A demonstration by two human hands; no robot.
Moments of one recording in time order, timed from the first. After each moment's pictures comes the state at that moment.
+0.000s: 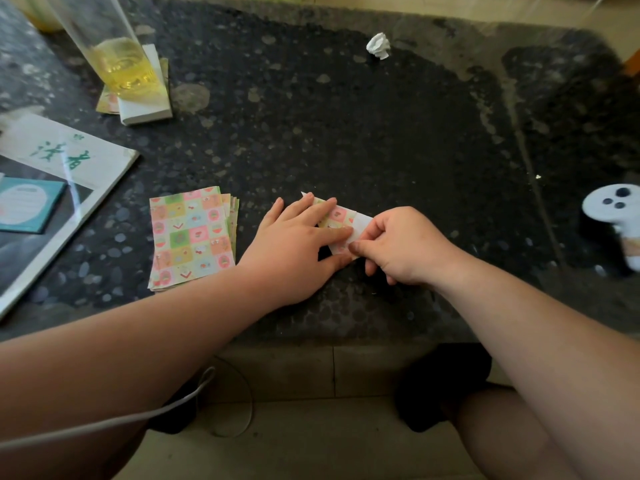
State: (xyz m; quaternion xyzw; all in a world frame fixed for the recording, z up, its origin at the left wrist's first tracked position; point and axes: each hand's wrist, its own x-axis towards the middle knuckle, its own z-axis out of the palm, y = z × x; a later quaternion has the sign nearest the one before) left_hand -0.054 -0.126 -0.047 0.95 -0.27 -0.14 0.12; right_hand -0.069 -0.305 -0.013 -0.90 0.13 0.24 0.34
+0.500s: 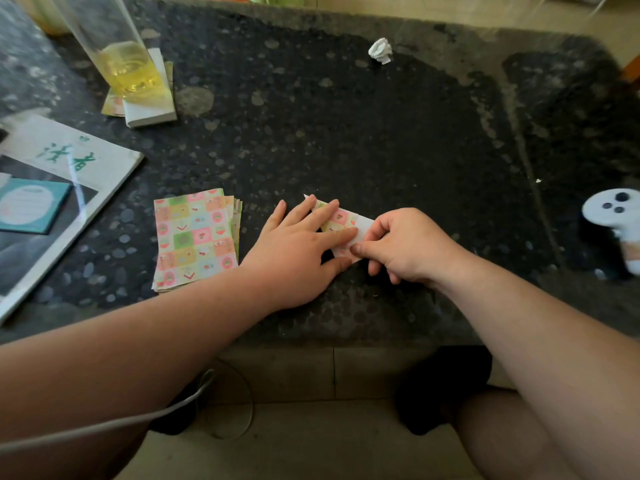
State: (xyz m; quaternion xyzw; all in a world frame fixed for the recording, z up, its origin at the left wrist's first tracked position) left_hand -0.053 -0.124 -0.054 0.94 -0.28 -0.14 0.11; right_hand -0.067 -0.308 -0.014 -0.89 0.14 0.24 0.36
